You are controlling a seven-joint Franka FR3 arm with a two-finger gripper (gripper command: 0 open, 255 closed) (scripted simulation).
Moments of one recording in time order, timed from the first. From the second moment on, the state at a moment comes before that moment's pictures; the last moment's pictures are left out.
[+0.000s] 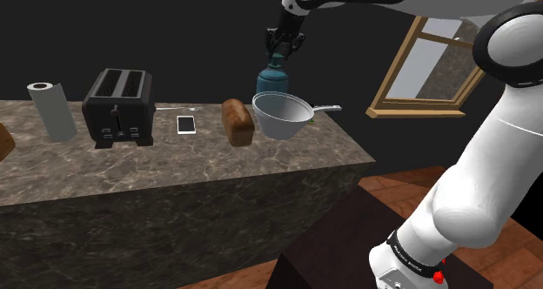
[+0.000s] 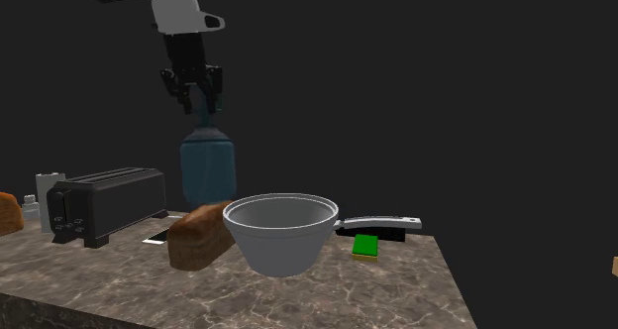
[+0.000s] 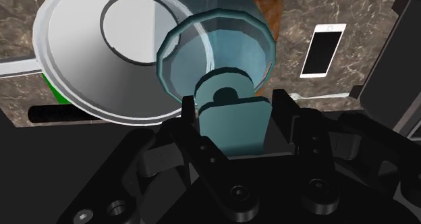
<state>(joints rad) 0.07 0.09 -0.02 -1.61 -0.13 1.97 0.45</state>
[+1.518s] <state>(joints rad) 0.33 0.80 0.05 -0.82 -0.25 1.85 0.77</state>
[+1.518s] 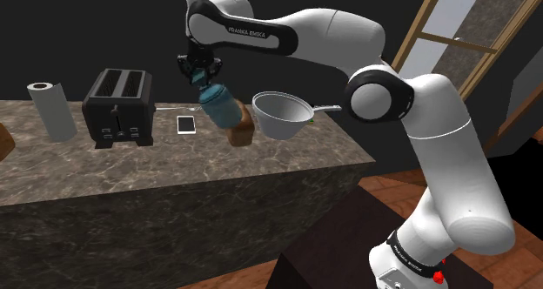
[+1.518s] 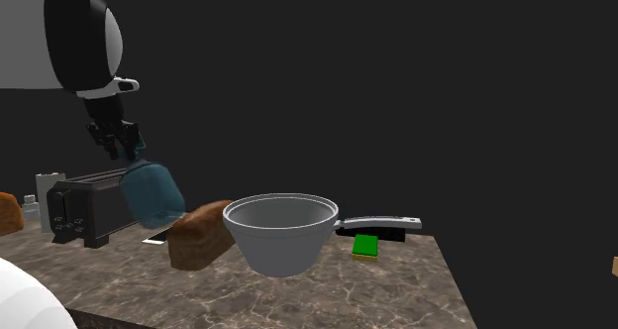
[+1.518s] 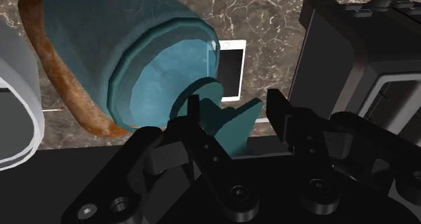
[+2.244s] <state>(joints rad) 0.34 0.80 0.05 -0.98 -0.25 2.04 0.81</state>
